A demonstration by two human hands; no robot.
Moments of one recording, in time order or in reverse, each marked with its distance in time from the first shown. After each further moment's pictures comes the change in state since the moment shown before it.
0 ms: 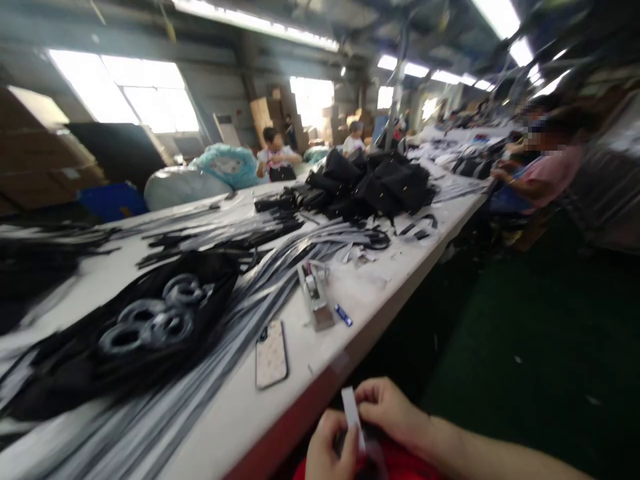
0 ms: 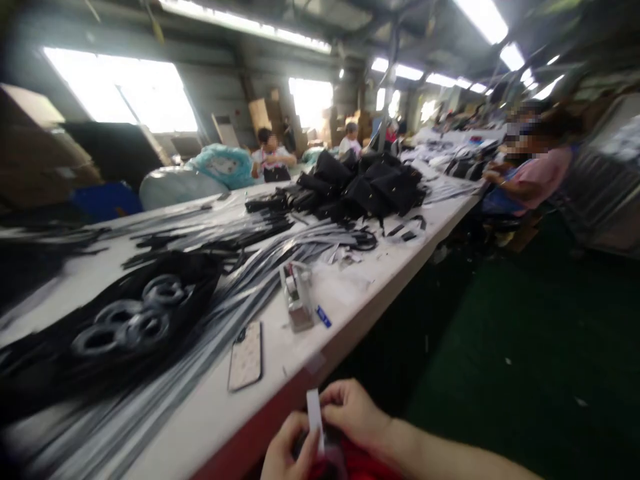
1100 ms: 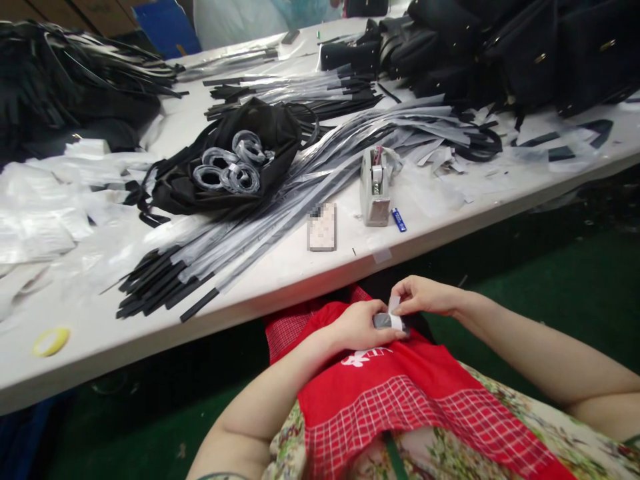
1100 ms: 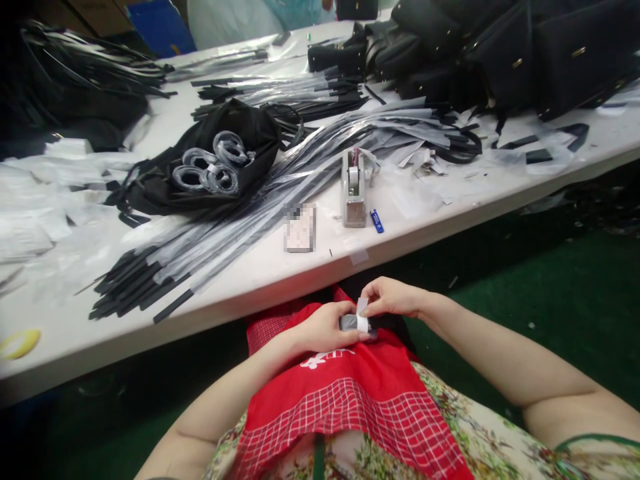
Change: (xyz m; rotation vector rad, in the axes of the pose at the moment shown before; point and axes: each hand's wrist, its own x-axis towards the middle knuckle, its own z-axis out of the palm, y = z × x) left_hand -0.004 -0.010 -0.009 0.014 -0.398 -0.057; right_hand 0.019 -0.036 -0.035 -0.422 -0.685 0.252
